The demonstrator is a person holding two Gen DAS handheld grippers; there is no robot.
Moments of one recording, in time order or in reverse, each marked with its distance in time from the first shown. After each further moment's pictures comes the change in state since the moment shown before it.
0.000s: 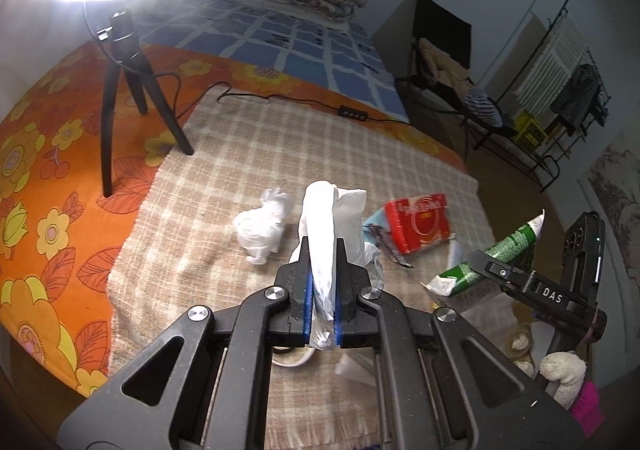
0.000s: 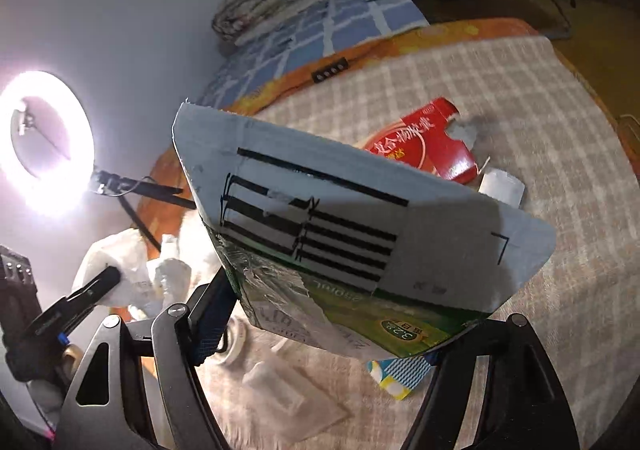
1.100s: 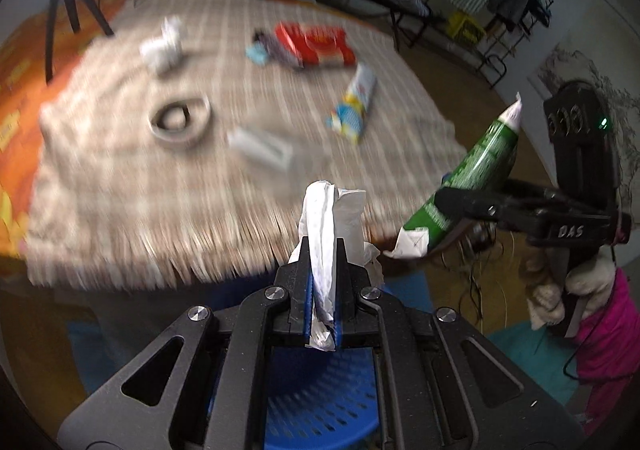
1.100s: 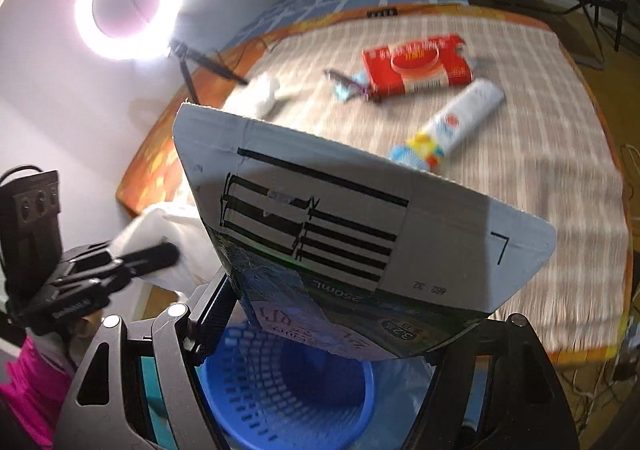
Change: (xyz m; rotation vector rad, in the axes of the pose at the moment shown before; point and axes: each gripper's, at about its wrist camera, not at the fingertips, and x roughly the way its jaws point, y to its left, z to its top) left arm -0.040 -0.065 -0.190 0.209 0.276 -0.149; right arm -0.077 0.005 -0.129 -0.262 0.174 0.019
